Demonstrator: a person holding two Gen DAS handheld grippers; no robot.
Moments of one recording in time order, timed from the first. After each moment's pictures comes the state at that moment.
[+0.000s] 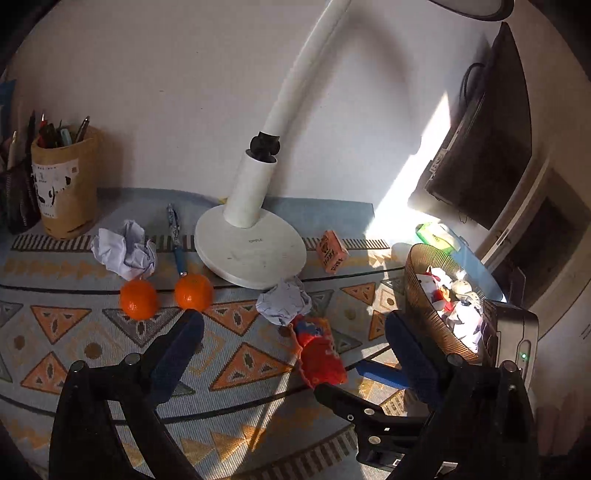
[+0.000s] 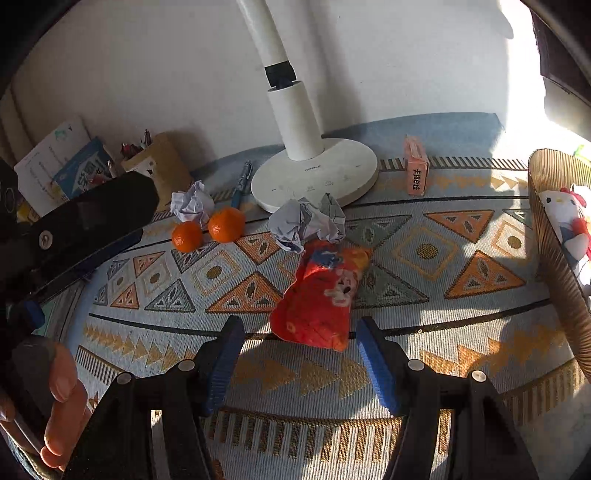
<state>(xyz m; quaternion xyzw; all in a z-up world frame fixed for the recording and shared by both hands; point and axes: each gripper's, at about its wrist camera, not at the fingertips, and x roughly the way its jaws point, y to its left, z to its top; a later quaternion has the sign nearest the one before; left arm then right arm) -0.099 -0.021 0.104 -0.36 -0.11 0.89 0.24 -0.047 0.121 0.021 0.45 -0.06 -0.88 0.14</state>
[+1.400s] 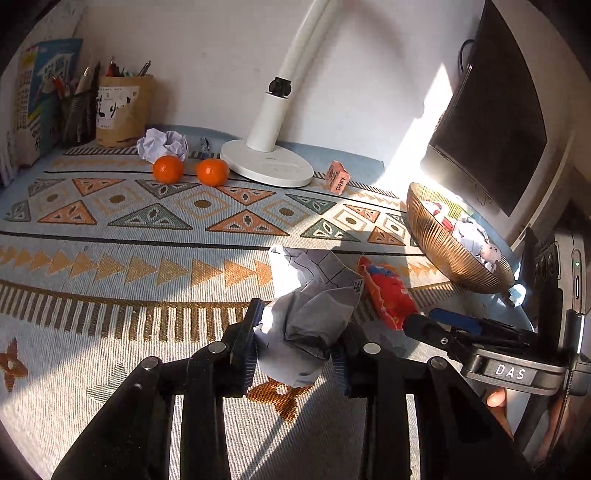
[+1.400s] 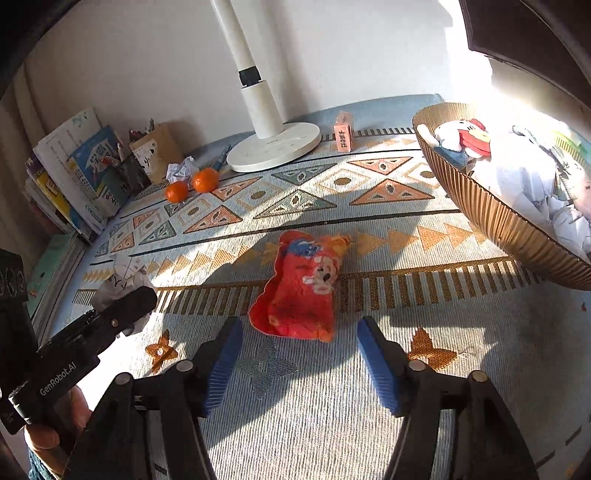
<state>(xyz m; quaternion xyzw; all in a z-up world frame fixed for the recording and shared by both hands) 0.037 -0.008 0.040 -0.37 -0.12 0.91 0.16 0.052 0.197 0.014 0.43 -0.06 -0.89 0.13</state>
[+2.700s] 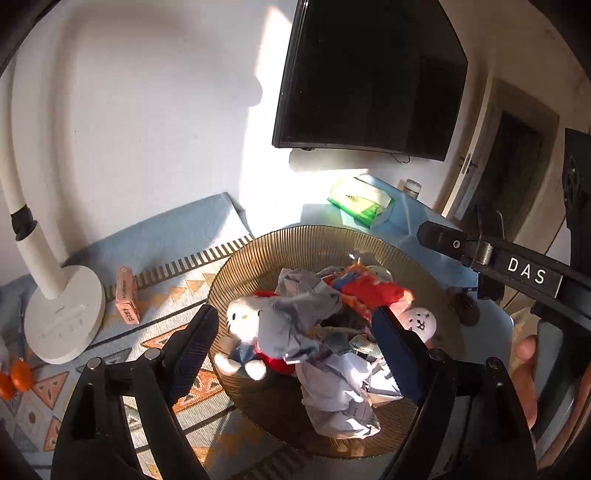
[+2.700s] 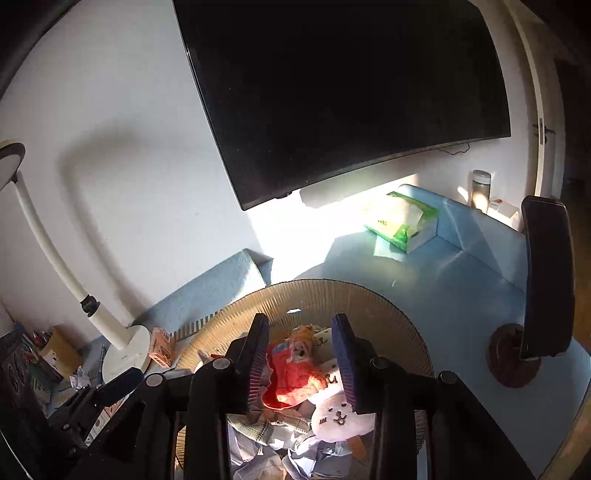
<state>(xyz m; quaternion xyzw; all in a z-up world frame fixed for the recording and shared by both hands) -0.079 0.243 0.133 -0.34 0.01 0.88 0.33 -0.009 0.409 0.146 0.29 -0.16 -0.94 -0.09</state>
